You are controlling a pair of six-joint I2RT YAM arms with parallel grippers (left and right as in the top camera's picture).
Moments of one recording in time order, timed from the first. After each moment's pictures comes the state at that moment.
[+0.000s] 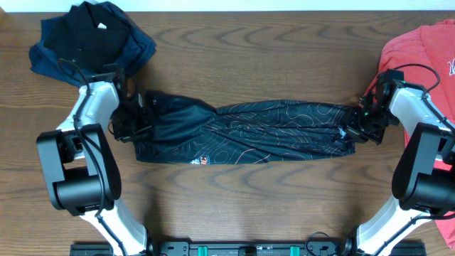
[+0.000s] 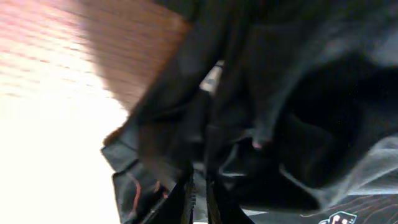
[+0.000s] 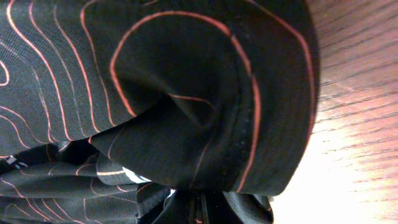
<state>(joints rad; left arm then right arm) 0.17 1.94 1.30 -1.04 0.17 -0.15 -0.23 1.94 1.23 -0.94 -0.21 0.25</state>
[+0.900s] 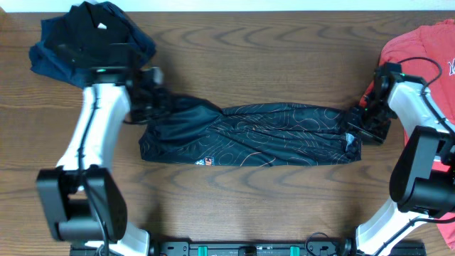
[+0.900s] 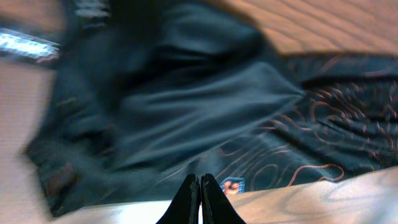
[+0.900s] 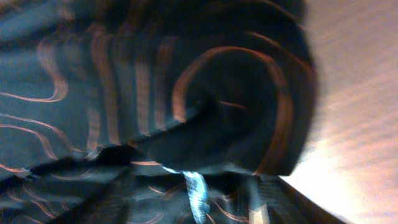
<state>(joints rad) -0.02 1.74 1.35 -1.02 0.35 -0.17 -0.18 1.92 1.30 -1.03 -0.08 0.31</state>
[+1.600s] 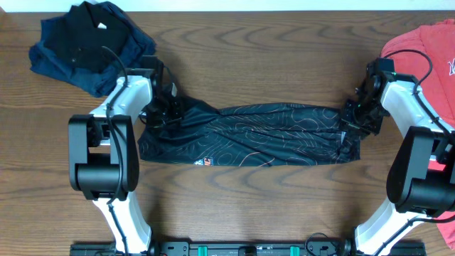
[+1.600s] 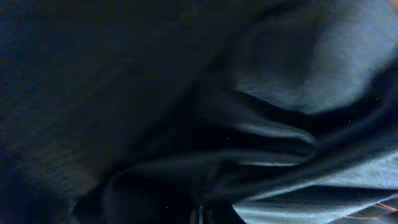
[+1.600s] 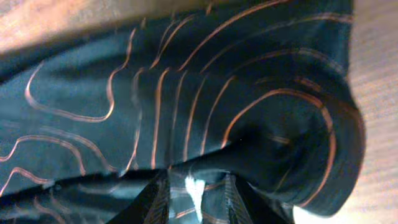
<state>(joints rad) -0.03 2.03 1.35 -0.92 0.26 -0.20 -0.14 1.92 1.28 -0.93 -0.09 0.28</state>
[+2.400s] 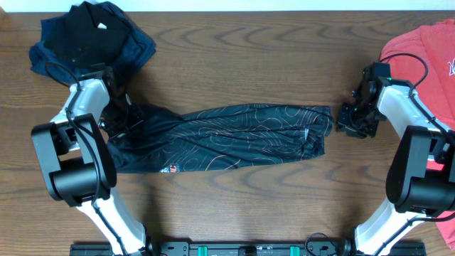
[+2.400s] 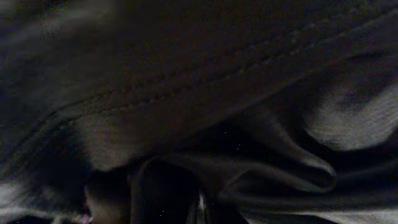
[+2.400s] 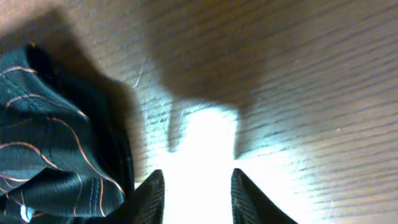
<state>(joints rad) 0.23 2.03 1.36 -1.02 0.17 -0.25 -0.13 1.92 1.24 -0.89 -0.11 0.27</state>
